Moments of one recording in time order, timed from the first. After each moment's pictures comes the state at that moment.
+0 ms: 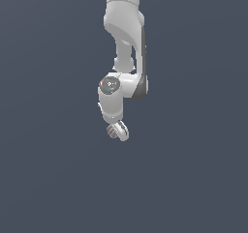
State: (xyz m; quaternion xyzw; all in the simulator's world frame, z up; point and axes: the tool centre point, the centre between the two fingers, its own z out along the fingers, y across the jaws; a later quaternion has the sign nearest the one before) arm -0.014 -0.047 0.053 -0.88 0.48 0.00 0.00
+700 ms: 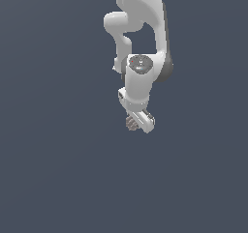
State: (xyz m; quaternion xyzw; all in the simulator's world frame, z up) arm -0.015 0.047 0.128 -0.88 0.48 0.00 0.00
